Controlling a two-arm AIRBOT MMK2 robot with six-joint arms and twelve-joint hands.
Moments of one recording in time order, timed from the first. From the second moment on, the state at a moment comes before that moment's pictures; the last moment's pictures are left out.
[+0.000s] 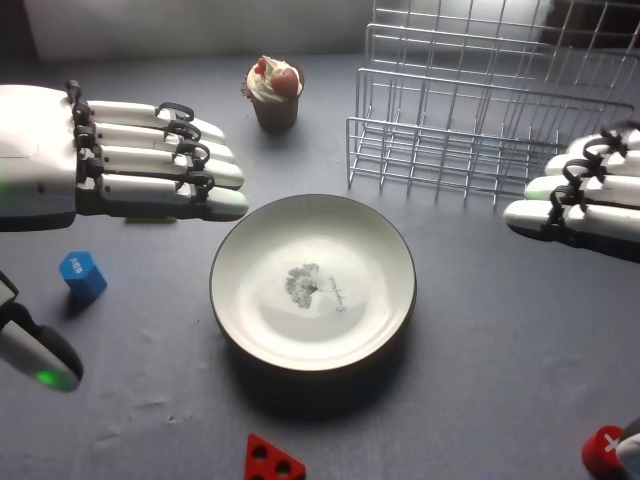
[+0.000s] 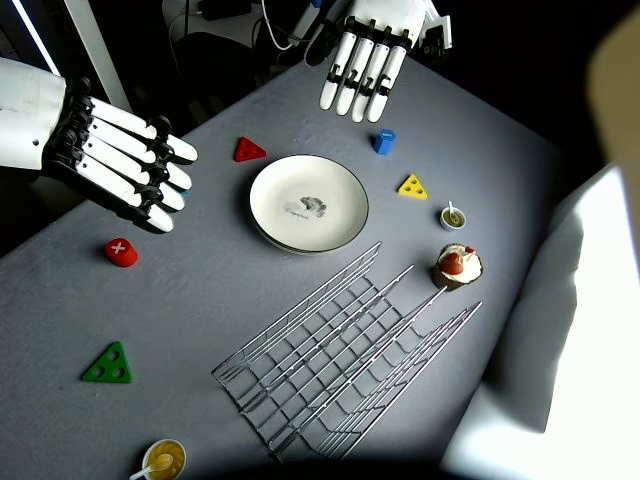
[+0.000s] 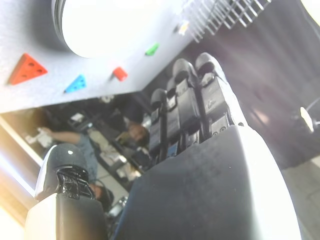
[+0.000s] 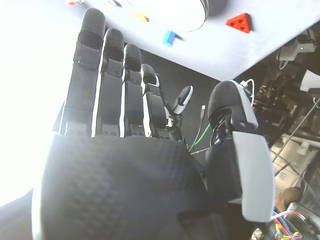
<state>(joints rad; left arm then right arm) 0.53 -0.88 1.43 1.16 -1.18 0.05 -0.44 -0.37 0.53 -0.65 0.31 -0.57</state>
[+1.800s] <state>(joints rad) 0.54 -0.89 1.47 1.32 -1.34 0.15 -0.55 -0.42 0.57 -0.54 0.46 -0.74</state>
